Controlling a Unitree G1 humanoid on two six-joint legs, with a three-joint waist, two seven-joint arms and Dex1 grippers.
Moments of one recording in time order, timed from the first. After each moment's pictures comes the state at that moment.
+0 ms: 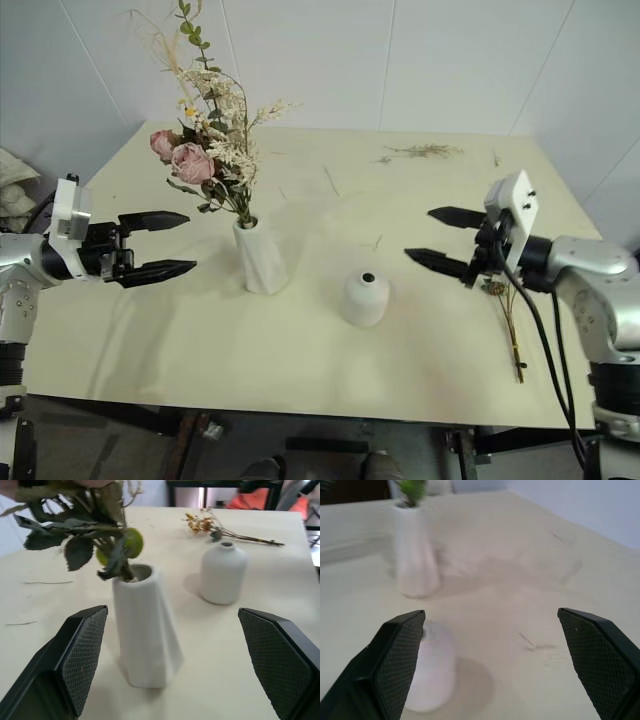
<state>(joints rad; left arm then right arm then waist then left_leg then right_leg) -0.59 0.91 0.25 0.18 -0.60 0.35 -1.34 -0.60 -0.99 -0.16 -0.04 0.58 0.67 0.95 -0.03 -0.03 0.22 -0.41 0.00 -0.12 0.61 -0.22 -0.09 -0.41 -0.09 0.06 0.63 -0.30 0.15</state>
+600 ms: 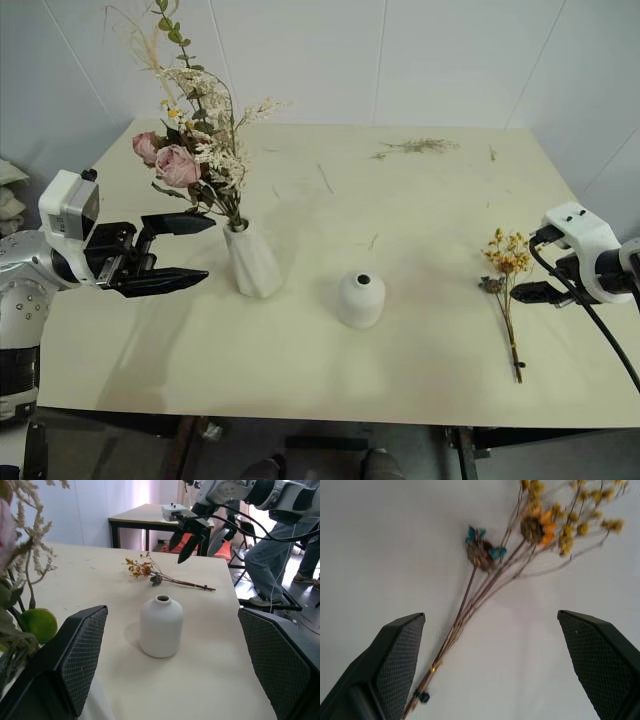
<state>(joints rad) -0.60 0.83 0.24 0.01 -0.74 0.49 -1.33 -0.70 -1.32 0.11 0.02 0.41 1.31 0.92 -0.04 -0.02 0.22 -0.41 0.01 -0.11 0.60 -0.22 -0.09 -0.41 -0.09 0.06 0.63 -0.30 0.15</state>
